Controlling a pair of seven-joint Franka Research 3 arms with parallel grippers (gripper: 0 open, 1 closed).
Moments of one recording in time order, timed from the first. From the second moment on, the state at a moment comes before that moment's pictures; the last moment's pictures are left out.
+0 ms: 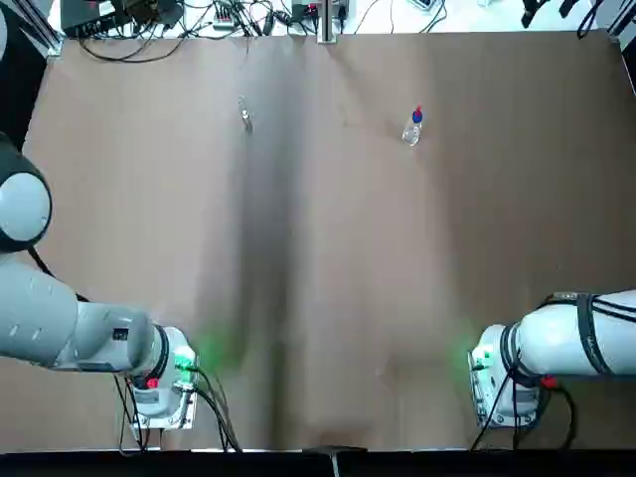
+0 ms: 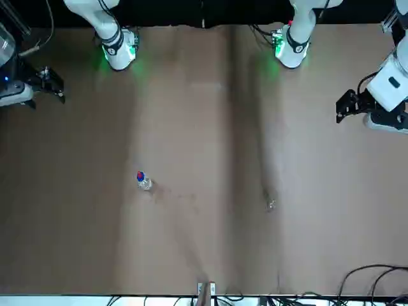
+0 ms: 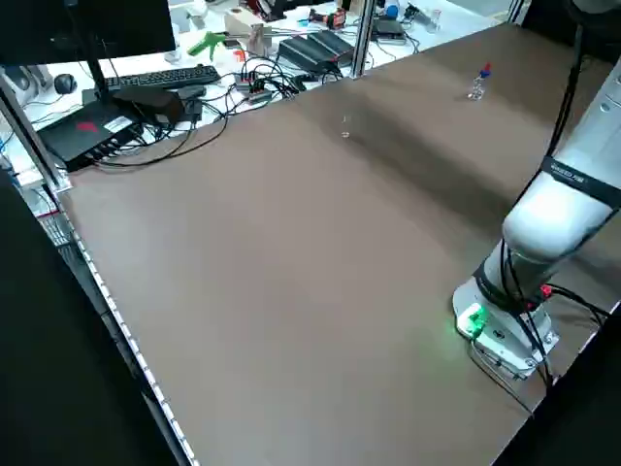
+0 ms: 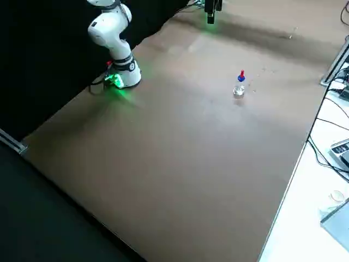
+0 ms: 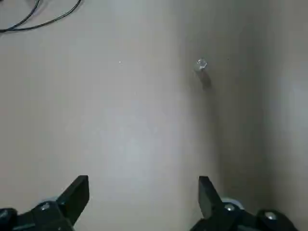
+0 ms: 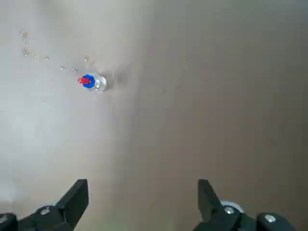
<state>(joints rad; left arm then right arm) -0.04 0.04 -0.09 -1.53 0.04 1.59 0.06 0.13 -0.13 -0.05 -1.68 -0.03 1.59 -0.13</state>
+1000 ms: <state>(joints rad) -0.01 0.13 -0.07 -1.55 0.02 1.61 0.21 0.12 -0.11 -0.06 -1.69 -0.02 1.60 -0.13</state>
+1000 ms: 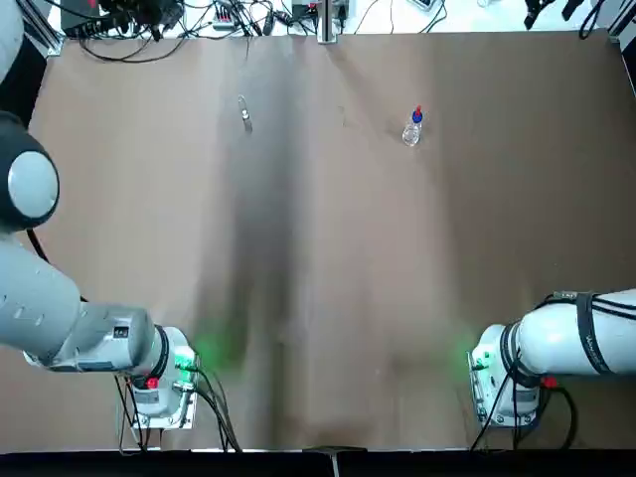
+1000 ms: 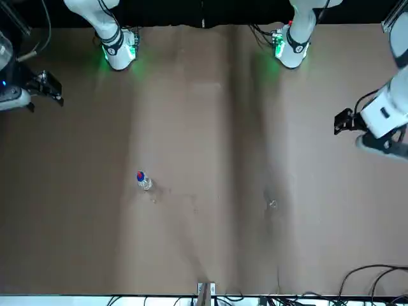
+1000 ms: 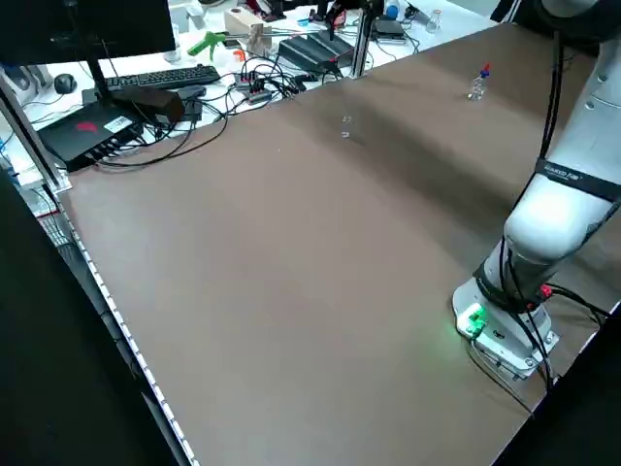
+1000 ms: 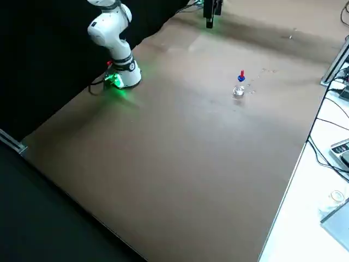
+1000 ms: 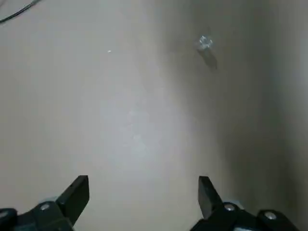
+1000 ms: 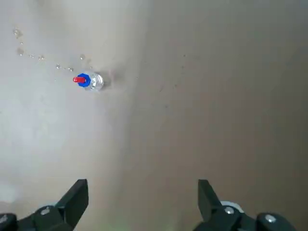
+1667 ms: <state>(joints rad) -0.01 0.34 -0.08 -1.55 0.02 1.84 0.66 0.14 0.21 -0.05 -1.70 0.08 1.73 -0.09</state>
